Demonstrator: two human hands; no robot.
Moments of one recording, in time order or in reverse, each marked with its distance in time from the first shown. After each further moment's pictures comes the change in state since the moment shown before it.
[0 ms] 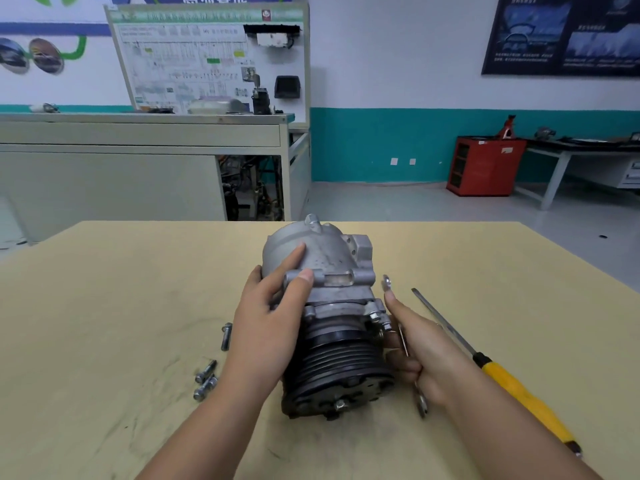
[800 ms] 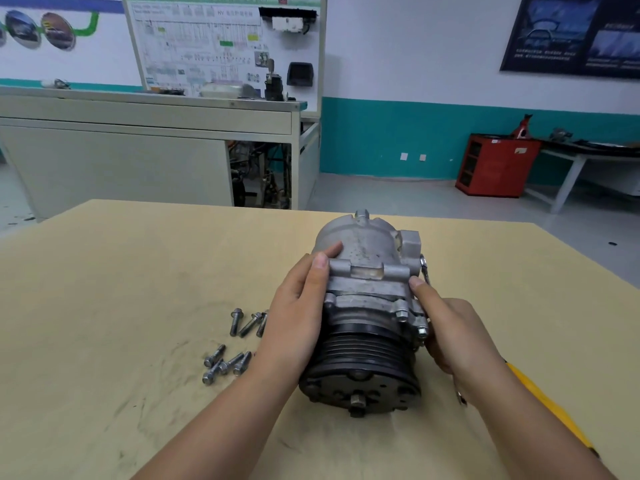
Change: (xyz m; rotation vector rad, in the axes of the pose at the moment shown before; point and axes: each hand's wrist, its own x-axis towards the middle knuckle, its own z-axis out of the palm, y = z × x) left_hand 0.003 -0.009 0.013 -0.164 -0.127 0.040; right_hand 0.000 -0.004 -0.014 -0.349 0.275 -0.341
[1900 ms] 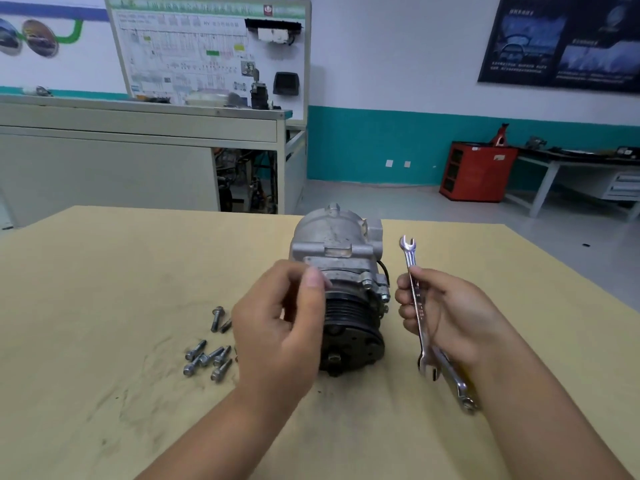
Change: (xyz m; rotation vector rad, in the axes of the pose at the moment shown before) left_hand -0.038 0.021 0.018 0.232 0.316 0.583; right_hand 0.000 -0.021 -0.037 0.633 -0.397 0.199
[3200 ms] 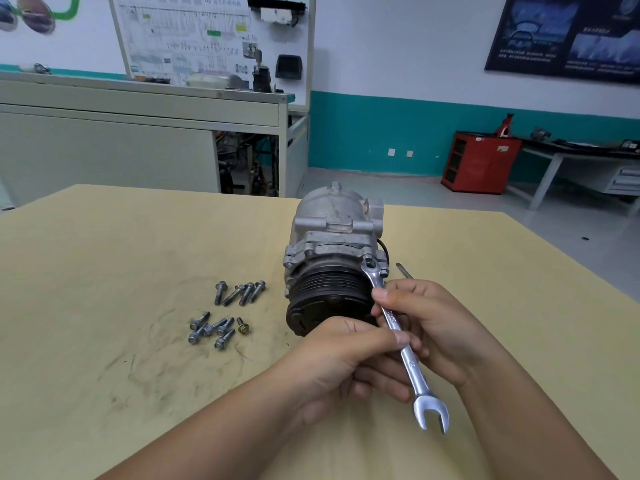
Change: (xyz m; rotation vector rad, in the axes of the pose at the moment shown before) left_hand -0.028 0.023 0.011 -0.513 -0.910 -1.127; right_hand -0.036 0.028 0.017 -0.288 -0.175 -0.115
